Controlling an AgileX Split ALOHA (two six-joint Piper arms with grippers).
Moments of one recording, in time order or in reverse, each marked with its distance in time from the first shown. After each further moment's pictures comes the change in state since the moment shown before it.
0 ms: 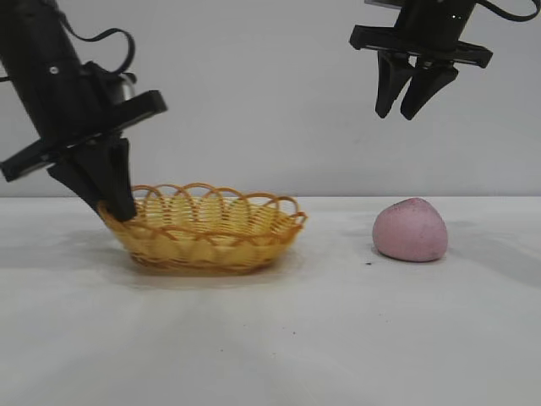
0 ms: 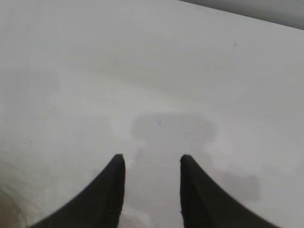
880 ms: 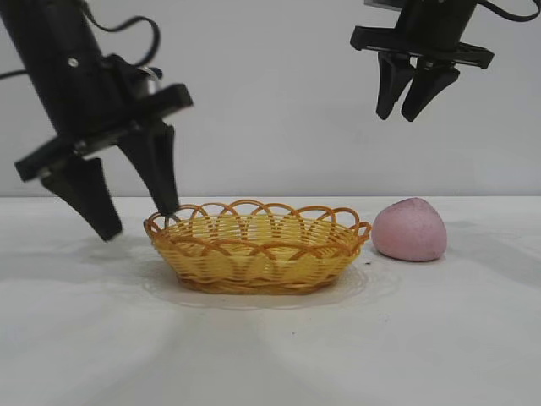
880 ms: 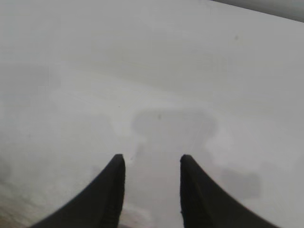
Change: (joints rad) left arm 0.014 -0.072 0.031 0.033 0.038 -0.004; right arm 0.000 0.000 0.000 0.000 0.017 -0.002
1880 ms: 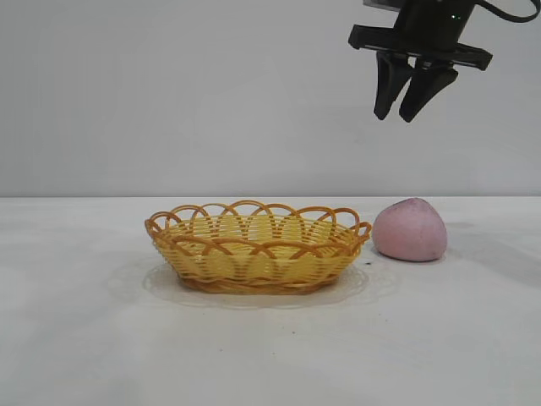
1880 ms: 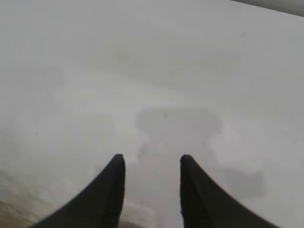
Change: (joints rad) left arm 0.320 -0.192 0.004 0.494 -0.047 -0.211; right arm 0.000 0.000 0.000 0.022 0.011 -0.002
